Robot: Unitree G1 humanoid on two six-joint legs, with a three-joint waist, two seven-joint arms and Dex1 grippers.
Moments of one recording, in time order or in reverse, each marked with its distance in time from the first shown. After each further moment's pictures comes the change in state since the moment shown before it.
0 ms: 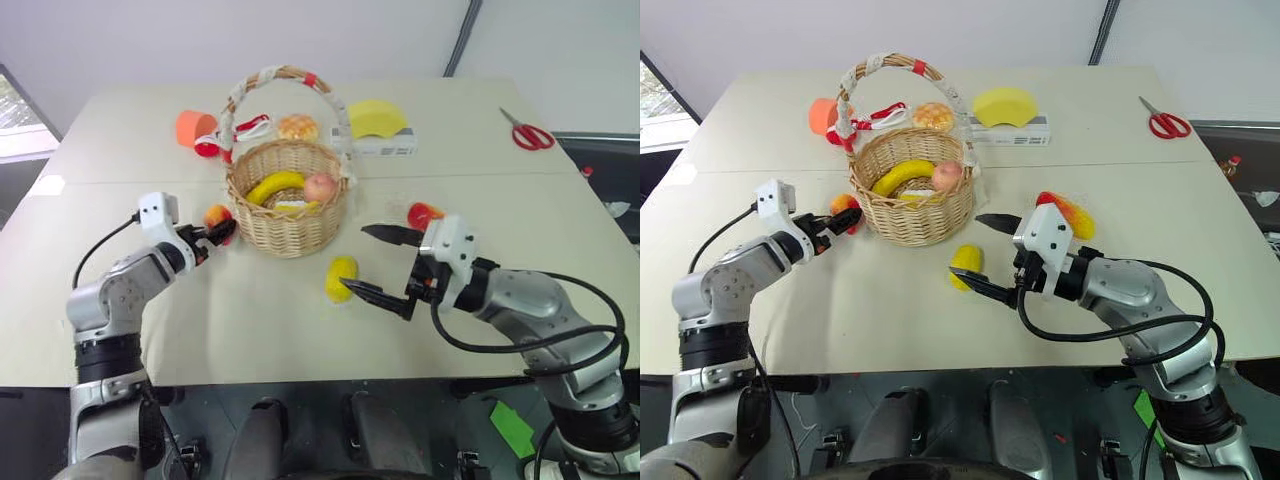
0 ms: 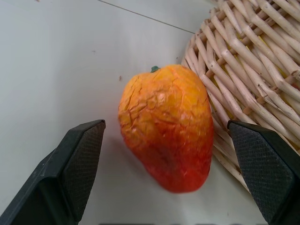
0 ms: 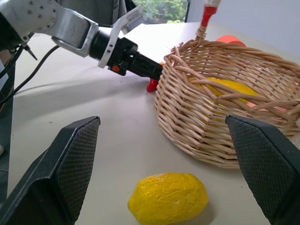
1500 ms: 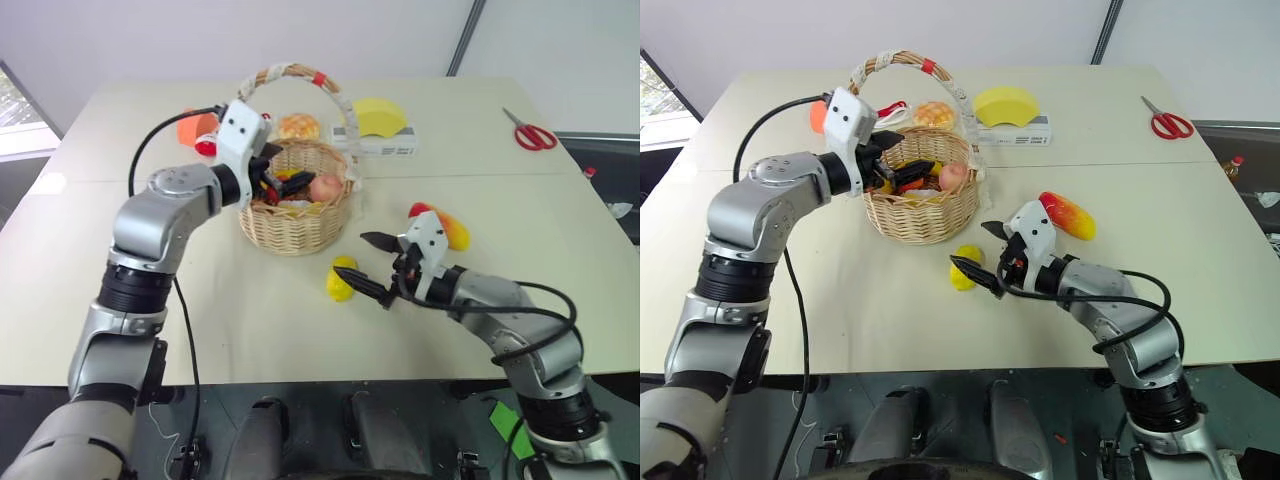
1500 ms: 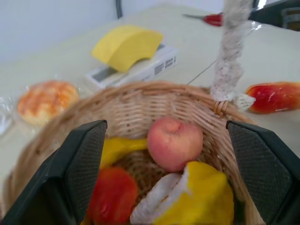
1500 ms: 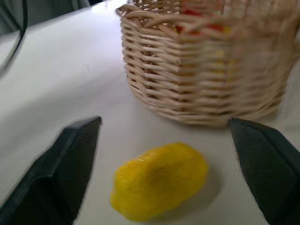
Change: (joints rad) left arm -0.291 0.140 -0.398 -0.123 0.189 -0.247 -0.402; right arm -0.041 0.236 -0.024 0.135 0.090 0.351 -0.271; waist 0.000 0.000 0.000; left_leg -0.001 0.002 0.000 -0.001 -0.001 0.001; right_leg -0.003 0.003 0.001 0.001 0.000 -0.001
